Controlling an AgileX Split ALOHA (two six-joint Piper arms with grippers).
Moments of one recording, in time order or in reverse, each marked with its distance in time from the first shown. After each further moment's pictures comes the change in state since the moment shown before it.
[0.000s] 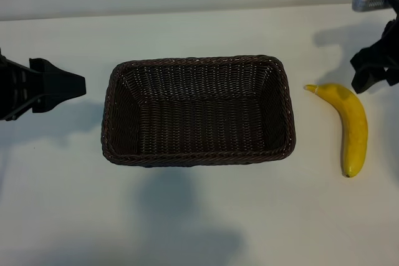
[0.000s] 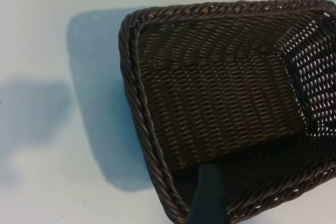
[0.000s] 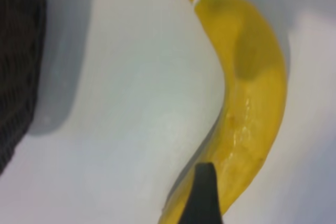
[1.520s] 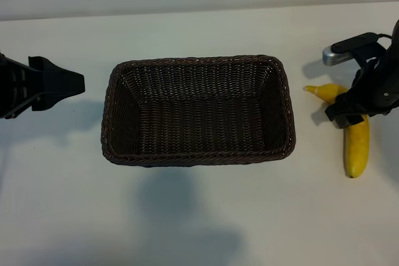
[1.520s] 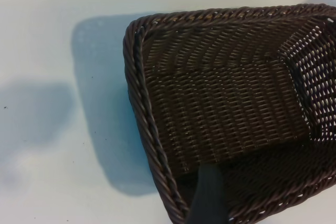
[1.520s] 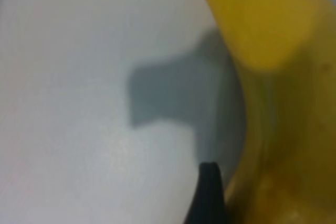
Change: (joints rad) left arm 0.000 0.000 0.000 0.002 -0.012 0.003; right arm 0.111 0.093 0.243 -0.152 -0.405 0.101
